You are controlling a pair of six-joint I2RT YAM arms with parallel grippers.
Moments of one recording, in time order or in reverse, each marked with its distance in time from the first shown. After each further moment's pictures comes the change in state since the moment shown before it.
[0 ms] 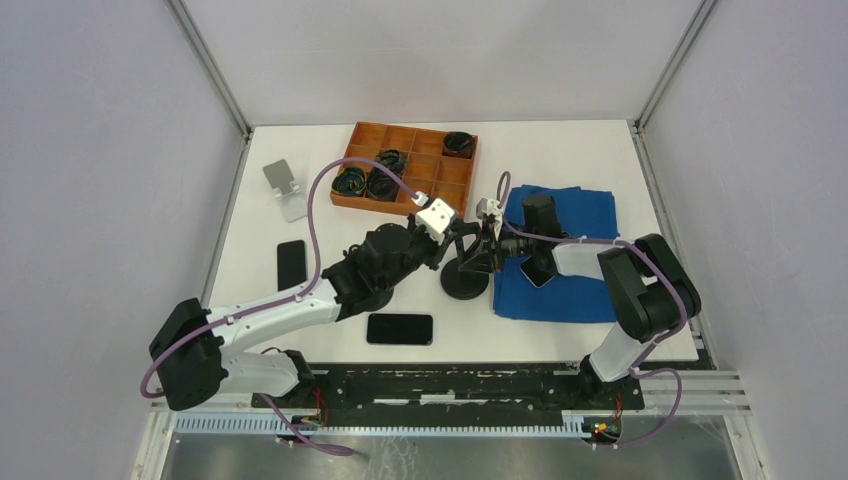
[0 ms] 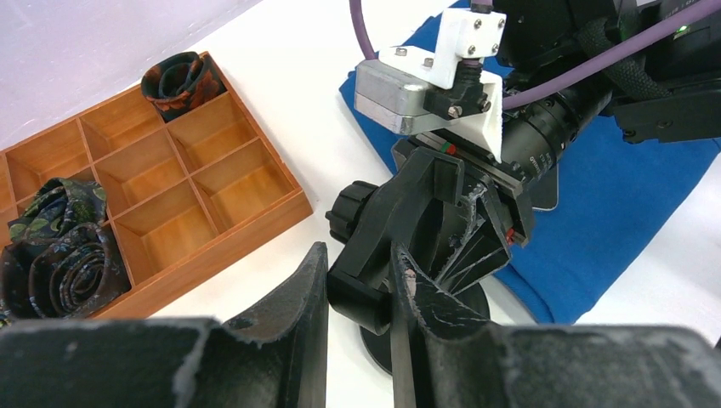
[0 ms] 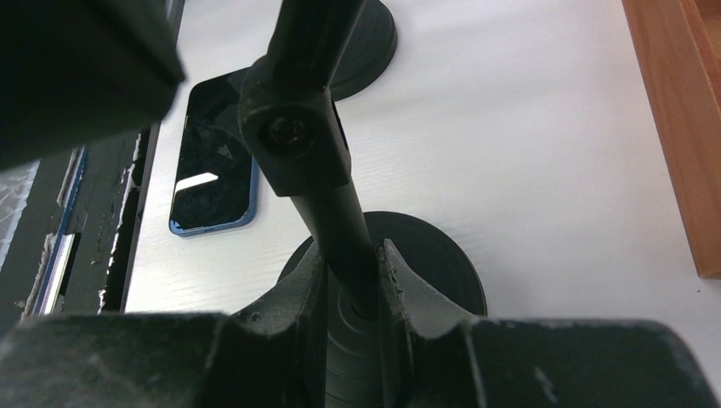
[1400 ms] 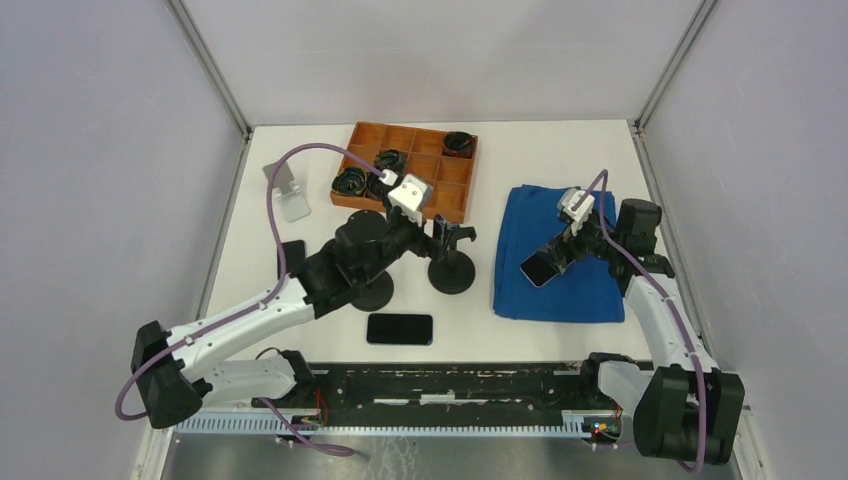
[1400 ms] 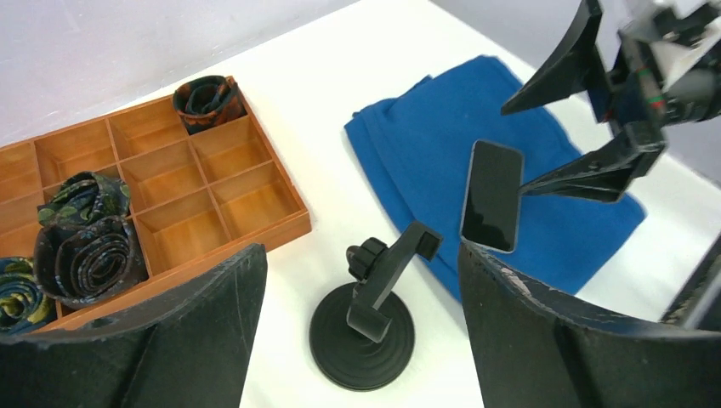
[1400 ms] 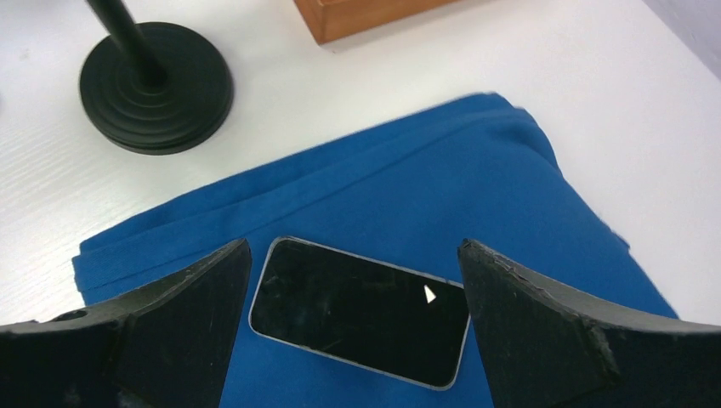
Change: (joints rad) left arm 0.028 -0.109 0.127 -0.195 -0.035 -0.122; right arm -0.446 -0.618 -0.032 -0.641 0.276 -0.431
